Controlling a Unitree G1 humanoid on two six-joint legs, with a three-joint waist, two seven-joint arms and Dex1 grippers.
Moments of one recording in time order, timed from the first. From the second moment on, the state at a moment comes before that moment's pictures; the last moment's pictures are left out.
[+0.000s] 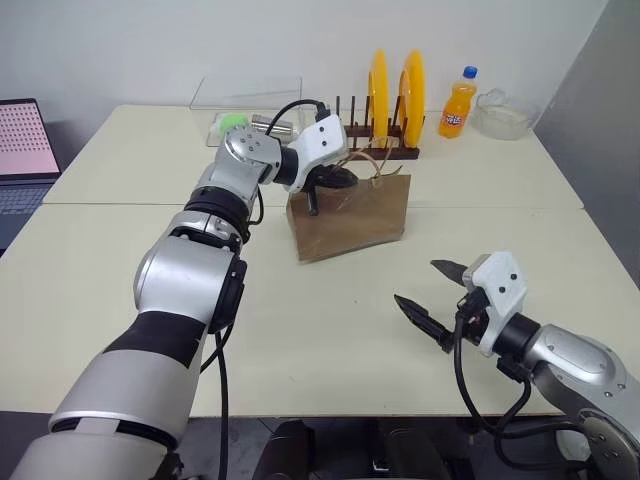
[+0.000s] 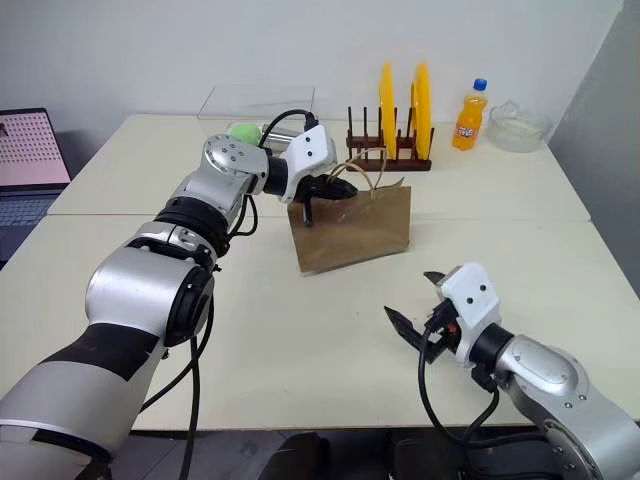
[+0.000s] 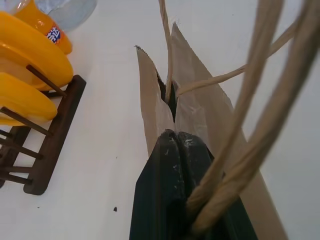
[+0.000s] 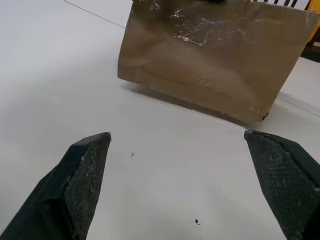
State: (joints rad) left arm -1.45 0.33 -0.15 1.35 0.19 -0.28 -1.15; right arm -0.01 -0.56 -0.08 -0.94 0.55 0.92 0.34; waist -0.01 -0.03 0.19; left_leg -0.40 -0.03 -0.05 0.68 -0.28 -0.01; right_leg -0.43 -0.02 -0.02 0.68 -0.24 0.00
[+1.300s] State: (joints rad) left arm -0.32 0.65 0.28 -0.35 -0.35 0.63 -1.12; right arm -0.54 -0.67 0.04 -0.37 0.41 0.65 0.58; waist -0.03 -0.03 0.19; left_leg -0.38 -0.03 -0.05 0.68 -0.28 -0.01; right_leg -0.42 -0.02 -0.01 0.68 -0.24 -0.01
